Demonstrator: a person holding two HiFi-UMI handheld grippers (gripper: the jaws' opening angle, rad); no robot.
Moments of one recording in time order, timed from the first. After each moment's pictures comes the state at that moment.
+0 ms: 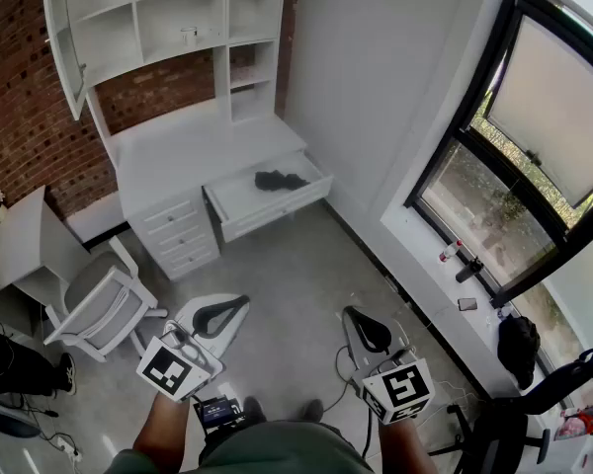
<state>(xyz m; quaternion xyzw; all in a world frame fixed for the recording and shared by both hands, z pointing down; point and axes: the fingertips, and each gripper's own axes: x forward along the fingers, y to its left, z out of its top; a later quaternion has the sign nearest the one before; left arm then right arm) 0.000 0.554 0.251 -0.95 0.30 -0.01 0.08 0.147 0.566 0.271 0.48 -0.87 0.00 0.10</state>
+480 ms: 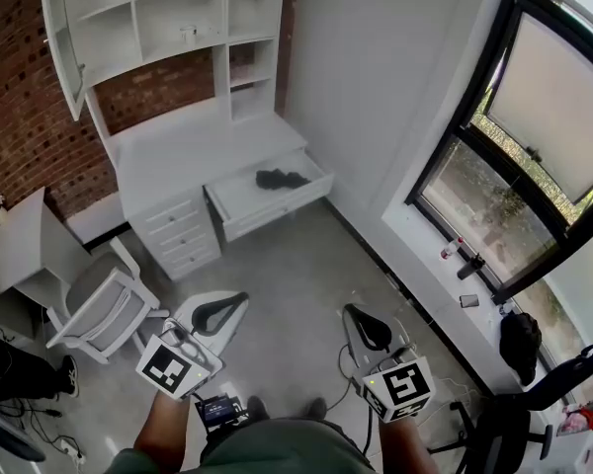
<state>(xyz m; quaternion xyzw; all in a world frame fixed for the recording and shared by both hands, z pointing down) -0.013 0.546 0.250 -0.95 0.30 0.00 0.09 0.135 0.561 0.272 0.48 -0.87 0.00 0.10</state>
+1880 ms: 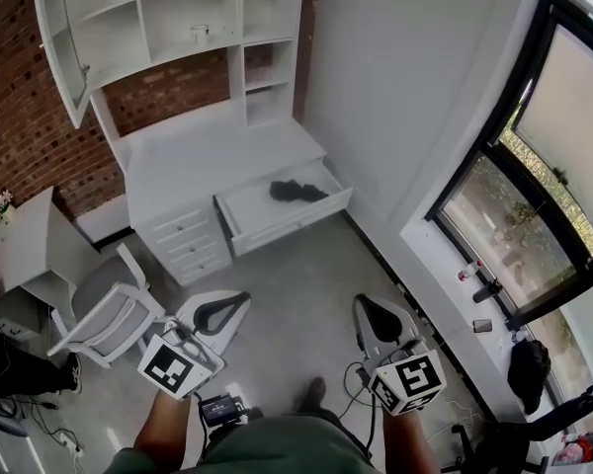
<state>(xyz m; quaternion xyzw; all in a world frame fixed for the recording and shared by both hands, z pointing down) -0.002 0.433 0.256 -0.94 0.34 -0.02 0.09 0.160 0.425 0.270 0.47 -0.88 0.02 0.05</state>
